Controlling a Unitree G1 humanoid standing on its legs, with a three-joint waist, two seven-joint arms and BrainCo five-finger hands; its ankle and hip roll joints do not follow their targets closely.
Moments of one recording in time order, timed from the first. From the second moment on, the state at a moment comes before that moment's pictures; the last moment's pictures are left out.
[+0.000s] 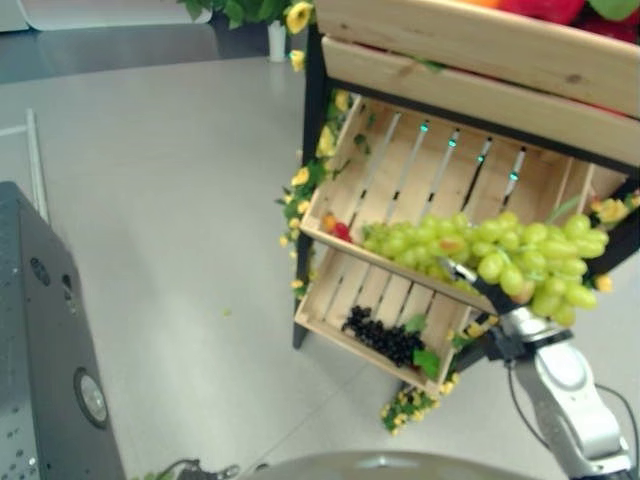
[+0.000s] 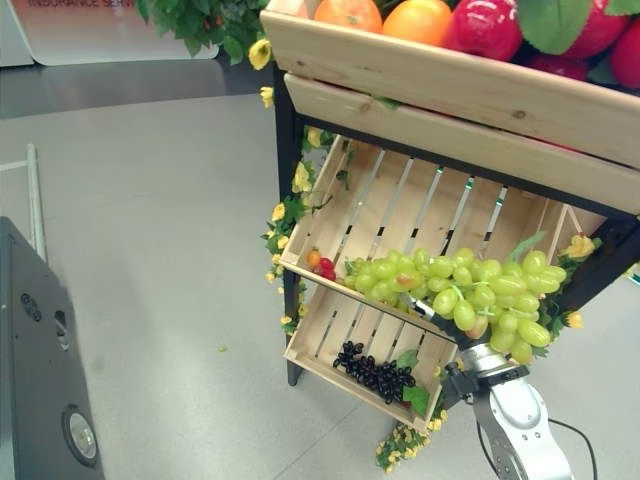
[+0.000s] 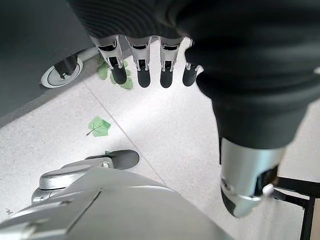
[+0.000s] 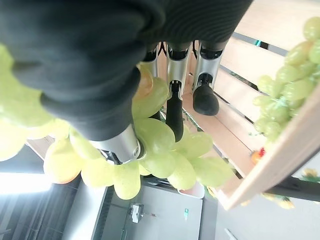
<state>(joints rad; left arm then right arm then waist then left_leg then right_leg) 0.13 0.23 -0.06 1.20 -0.05 -0.06 0.18 0.24 -0.49 0.02 -0.40 0.47 -0.15 0.14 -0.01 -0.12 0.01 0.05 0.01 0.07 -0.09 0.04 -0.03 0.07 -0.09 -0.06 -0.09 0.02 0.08</state>
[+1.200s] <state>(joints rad) 0.14 0.23 -0.10 1.20 -0.08 -0.05 0.17 -0.18 -0.70 0.06 -0.04 0.50 -0.14 -0.08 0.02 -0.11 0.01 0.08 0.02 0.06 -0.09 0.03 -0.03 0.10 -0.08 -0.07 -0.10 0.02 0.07</state>
